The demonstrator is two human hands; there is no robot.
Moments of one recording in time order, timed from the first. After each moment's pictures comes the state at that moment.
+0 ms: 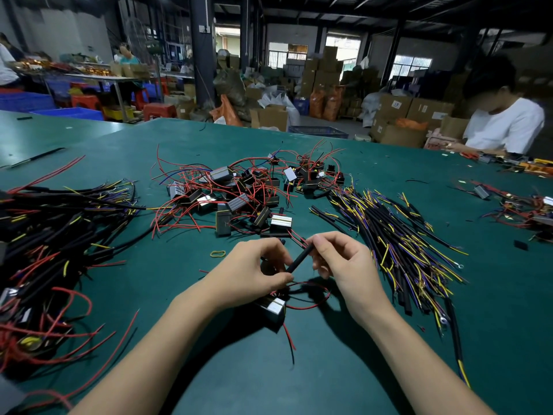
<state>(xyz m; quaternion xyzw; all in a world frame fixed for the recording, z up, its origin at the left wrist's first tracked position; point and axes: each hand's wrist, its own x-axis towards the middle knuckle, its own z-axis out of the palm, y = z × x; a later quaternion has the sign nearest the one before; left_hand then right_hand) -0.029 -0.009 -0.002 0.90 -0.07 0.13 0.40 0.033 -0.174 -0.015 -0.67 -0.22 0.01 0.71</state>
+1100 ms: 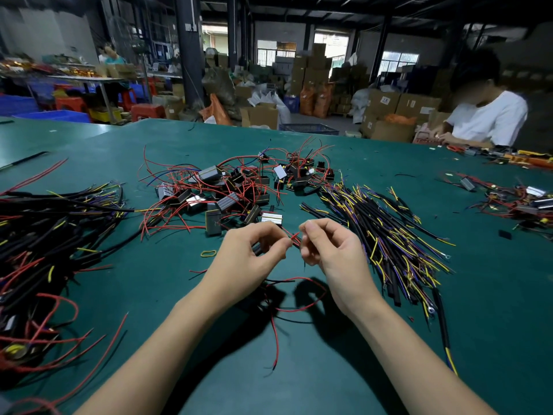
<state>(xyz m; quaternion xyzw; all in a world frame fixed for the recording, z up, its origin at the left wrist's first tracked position) -0.037 -0.031 0.014 0.85 -0.08 0.26 0.45 0.024 -0.165 -0.001 -0.60 -0.22 0.01 0.77</state>
